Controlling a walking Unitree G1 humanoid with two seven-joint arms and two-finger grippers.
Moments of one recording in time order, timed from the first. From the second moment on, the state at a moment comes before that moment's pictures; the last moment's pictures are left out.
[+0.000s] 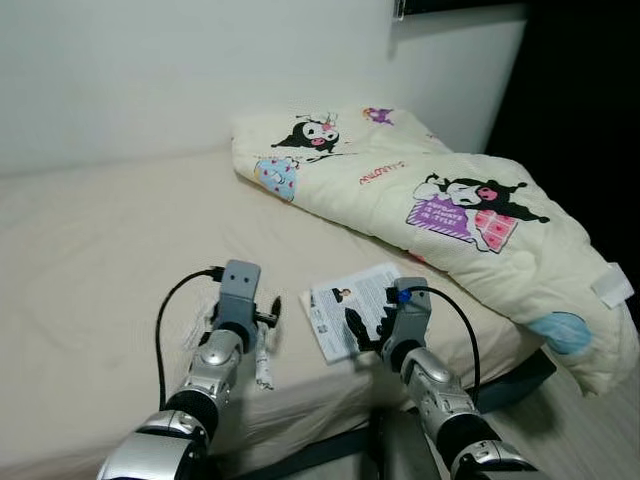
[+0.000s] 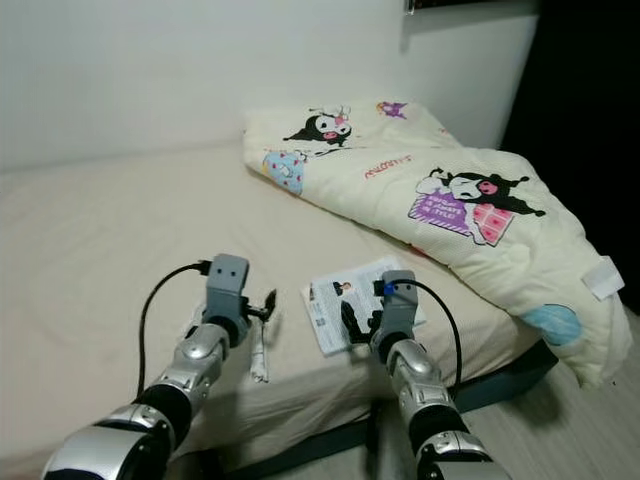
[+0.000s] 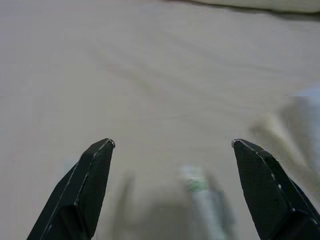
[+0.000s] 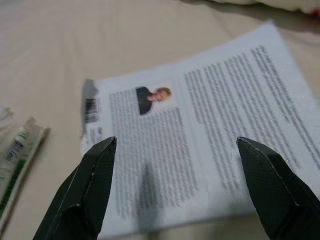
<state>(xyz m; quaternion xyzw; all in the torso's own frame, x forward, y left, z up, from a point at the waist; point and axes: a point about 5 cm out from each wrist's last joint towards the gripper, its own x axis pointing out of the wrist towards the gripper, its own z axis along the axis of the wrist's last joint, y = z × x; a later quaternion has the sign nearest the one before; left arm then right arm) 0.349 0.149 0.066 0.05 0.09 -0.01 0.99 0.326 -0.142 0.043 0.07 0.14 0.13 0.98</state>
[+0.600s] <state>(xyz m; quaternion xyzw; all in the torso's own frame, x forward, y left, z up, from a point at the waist) 0.346 0.221 0.070 0.09 0.13 0.09 0.98 0.323 -0.129 0.128 0.12 -0.02 0.19 0.97</state>
